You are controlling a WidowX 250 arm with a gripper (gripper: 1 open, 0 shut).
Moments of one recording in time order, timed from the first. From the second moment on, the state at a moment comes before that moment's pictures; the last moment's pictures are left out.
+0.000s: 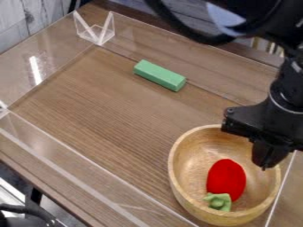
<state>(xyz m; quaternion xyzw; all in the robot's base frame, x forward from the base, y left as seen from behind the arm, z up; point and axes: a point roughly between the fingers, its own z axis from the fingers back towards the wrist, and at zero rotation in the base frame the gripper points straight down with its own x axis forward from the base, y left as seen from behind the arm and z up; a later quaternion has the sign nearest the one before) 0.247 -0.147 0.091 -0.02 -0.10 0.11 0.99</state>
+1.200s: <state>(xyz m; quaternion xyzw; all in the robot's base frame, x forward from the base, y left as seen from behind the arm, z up) 0.240 -0.130 0.068 -0.02 -0.10 0.13 0.99</state>
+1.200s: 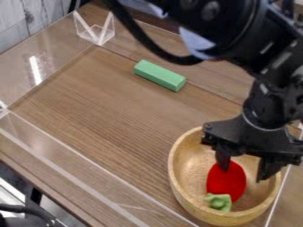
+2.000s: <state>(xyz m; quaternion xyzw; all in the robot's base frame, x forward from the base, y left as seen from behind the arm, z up) 0.233 -0.123 0.083 -0.03 -0.12 0.05 0.99</state>
